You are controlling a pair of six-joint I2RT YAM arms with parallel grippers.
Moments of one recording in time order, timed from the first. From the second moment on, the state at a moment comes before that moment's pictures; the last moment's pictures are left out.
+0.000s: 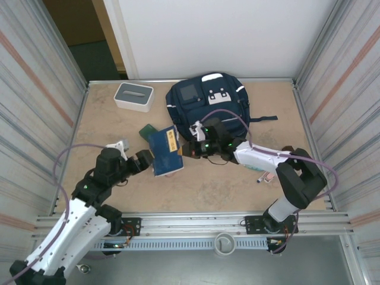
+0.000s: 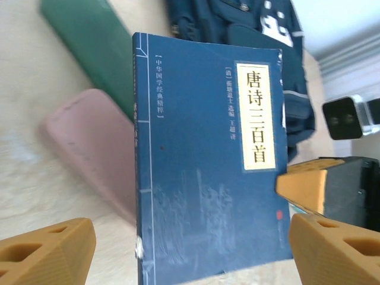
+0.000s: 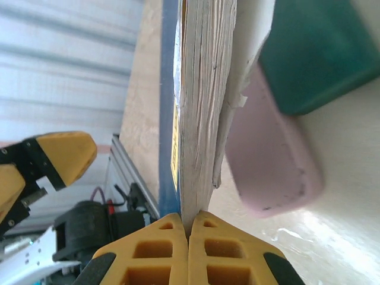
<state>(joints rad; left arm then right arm) -0.44 0.62 0.56 -0.51 0.14 -0.81 0.70 1.56 0.90 0.06 -0.62 0.84</state>
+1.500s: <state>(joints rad) -0.44 1.28 0.76 0.47 0.85 -0.94 0.45 1.30 0.84 0.31 -0.83 0.90</state>
